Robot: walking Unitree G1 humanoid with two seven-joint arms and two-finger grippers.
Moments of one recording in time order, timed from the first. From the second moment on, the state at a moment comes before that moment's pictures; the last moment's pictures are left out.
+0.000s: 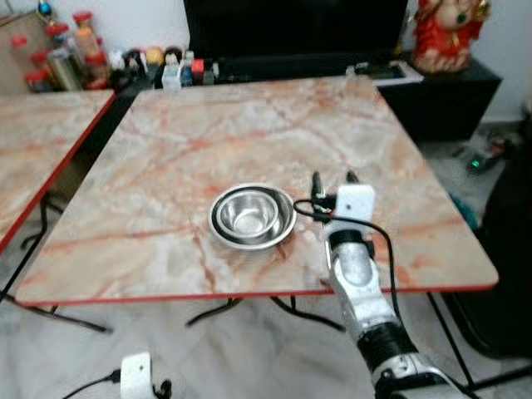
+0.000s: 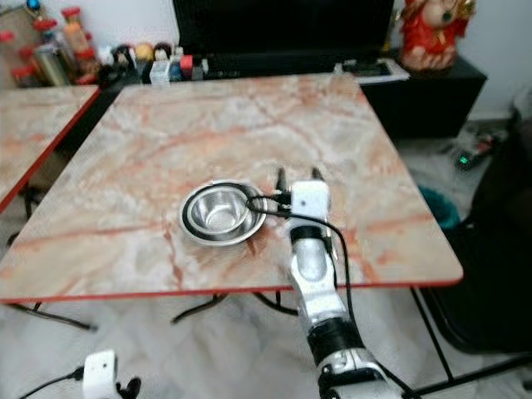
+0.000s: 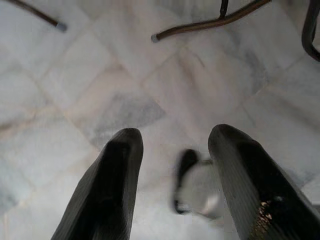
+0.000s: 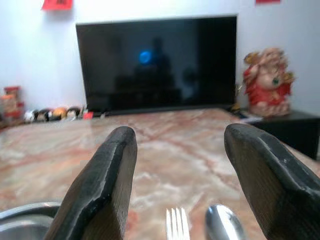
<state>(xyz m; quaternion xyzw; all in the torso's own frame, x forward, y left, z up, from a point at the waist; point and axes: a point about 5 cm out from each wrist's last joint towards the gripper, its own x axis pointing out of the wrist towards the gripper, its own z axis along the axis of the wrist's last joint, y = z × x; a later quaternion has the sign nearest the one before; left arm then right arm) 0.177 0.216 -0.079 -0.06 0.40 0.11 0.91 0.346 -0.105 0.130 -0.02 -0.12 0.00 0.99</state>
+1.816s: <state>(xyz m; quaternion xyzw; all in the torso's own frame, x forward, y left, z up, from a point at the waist) 0.171 0.229 -0.079 -0.05 0.40 0.12 0.90 0.335 -0.090 0.113 -0.04 -0.09 0.06 0.99</state>
